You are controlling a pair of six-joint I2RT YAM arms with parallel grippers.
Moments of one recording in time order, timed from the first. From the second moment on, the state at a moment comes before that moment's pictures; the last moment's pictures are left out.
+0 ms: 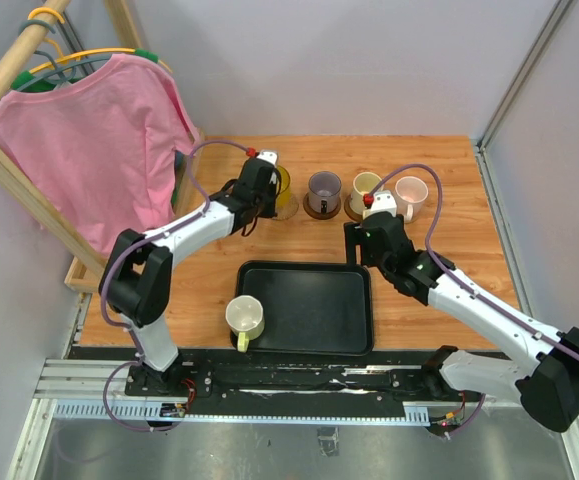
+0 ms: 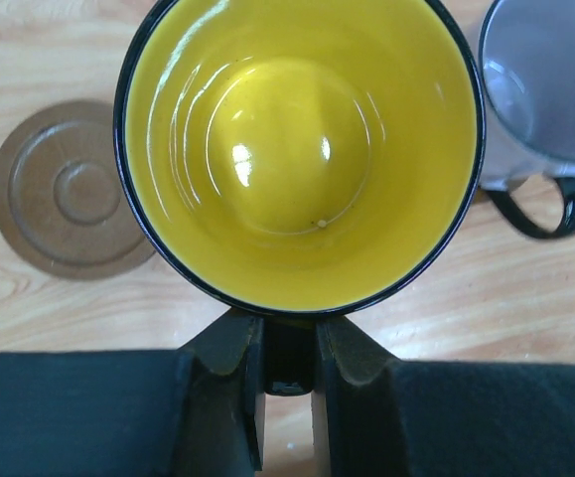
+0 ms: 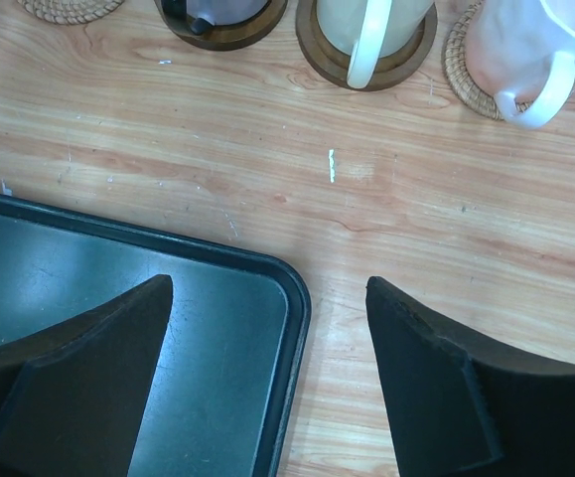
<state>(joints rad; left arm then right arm) -0.53 1.75 1.27 -0.19 -0.22 -0.27 0.70 1.11 0.83 -0.37 0.43 0.29</state>
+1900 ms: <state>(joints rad) -0.49 1.98 1.45 -0.31 -0.15 -0.34 0.70 1.12 0.83 -0.36 0.41 0.26</state>
